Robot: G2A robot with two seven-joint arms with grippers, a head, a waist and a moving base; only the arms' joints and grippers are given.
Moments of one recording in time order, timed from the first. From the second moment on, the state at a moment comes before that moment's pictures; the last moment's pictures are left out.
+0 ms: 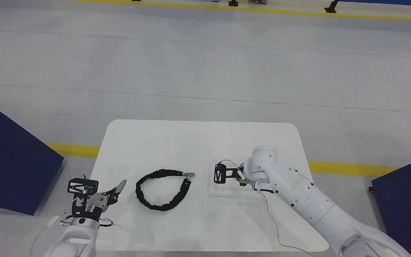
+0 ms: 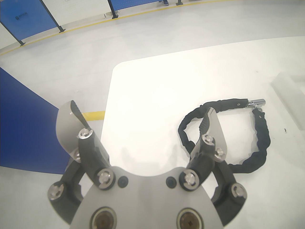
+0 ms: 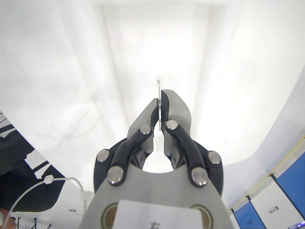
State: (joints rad) left arm 1.73 -1.15 -1.60 -1.80 1.33 0.00 0.00; right arm -0.63 -1.12 0.58 -1.25 -1.18 -0.75 0.99
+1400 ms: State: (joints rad) left arm 1.73 -1.15 -1.60 -1.80 1.33 0.00 0.00; right arm -1.44 -0.81 1.49 -1.57 0.26 -0.71 1.11
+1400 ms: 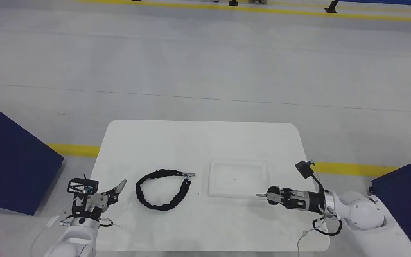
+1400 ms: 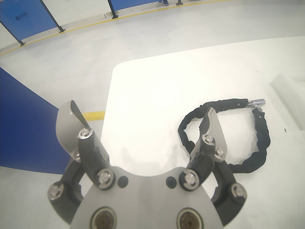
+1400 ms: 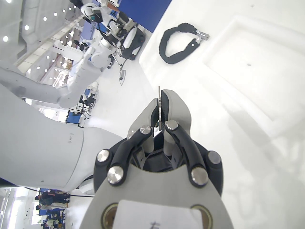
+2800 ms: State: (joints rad) left arm 1.58 -1.12 -1.66 -1.97 1.44 -0.39 -0.32; right arm -1.54 -0.74 1.51 -1.63 0.41 -0.75 1.07
